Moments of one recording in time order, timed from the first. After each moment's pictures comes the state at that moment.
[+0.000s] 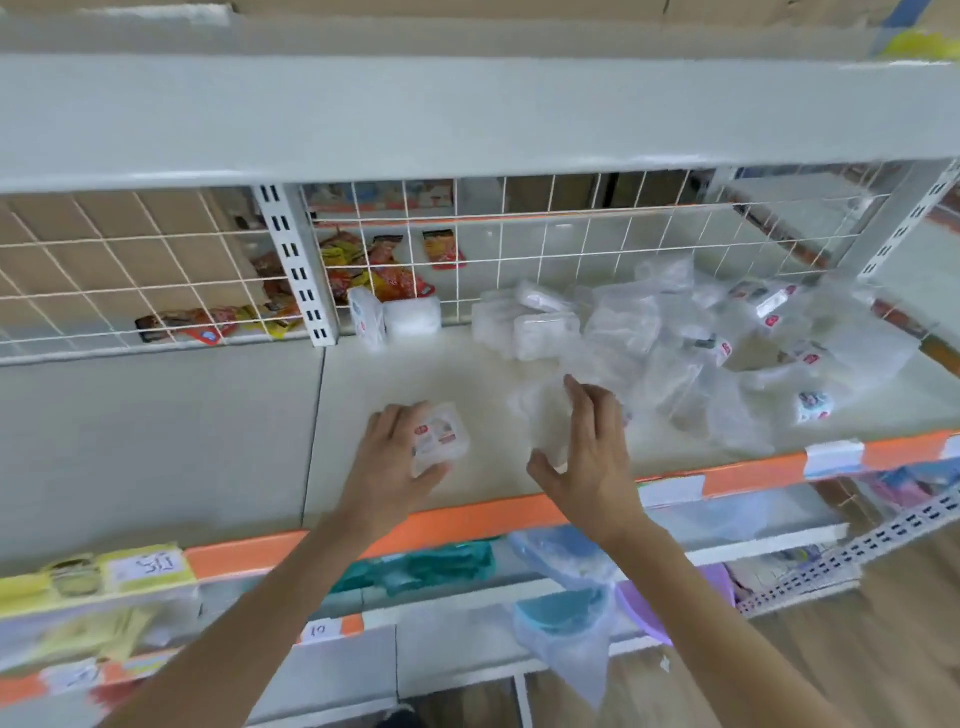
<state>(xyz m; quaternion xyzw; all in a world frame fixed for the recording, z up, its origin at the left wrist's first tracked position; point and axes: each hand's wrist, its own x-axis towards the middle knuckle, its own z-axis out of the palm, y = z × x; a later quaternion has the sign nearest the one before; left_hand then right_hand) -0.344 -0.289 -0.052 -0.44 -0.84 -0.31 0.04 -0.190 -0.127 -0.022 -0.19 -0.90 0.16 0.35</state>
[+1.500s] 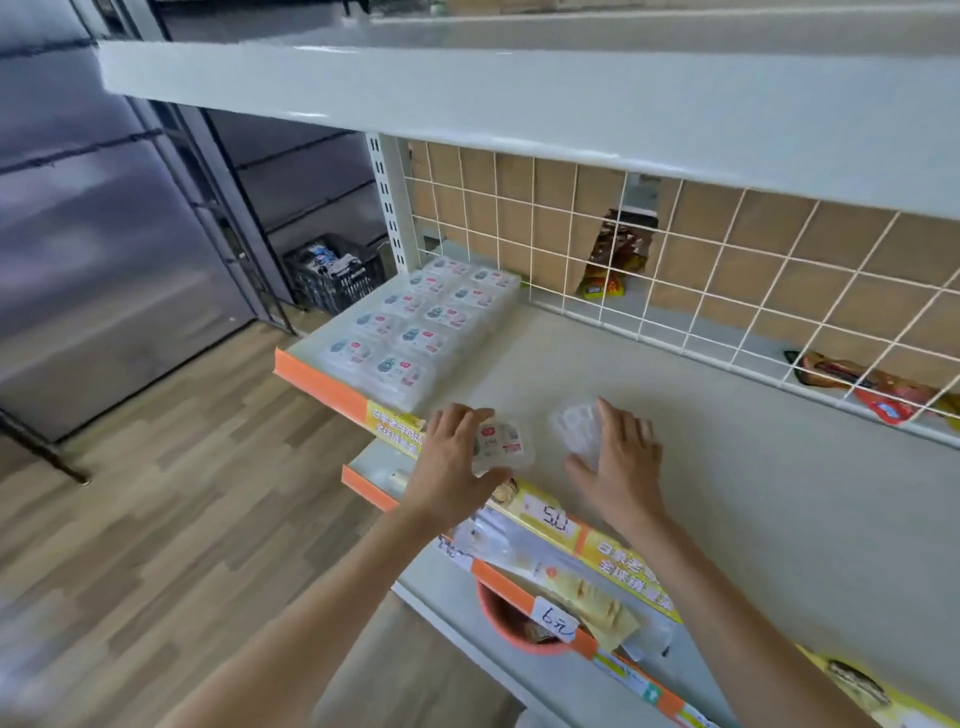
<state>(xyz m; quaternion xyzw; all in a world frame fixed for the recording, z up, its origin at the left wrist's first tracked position) -0.581 -0.832 -0.040 -0.12 -0.94 -0.29 0.11 -0.588 -0.635 -0.060 0.01 -0.96 0.25 0.12</state>
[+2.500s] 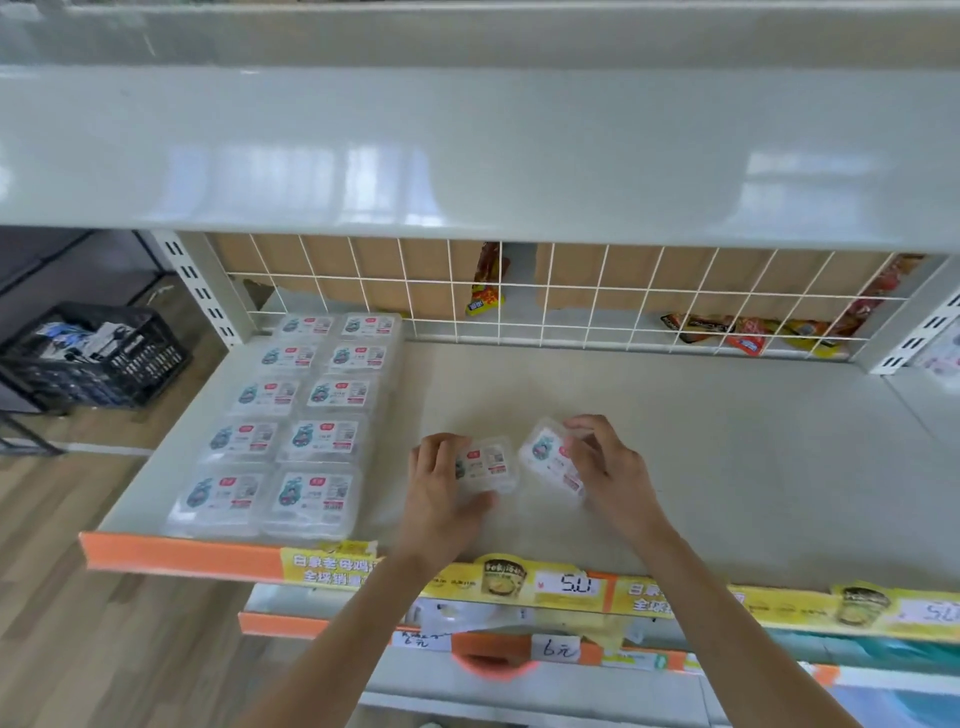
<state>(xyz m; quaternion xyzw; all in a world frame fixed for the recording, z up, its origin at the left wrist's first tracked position) -0.683 -0.826 -0.077 -0.26 -0.88 -0.40 0.04 -0.605 -0.642 -0.058 -0.17 -0.86 0.44 0.16</state>
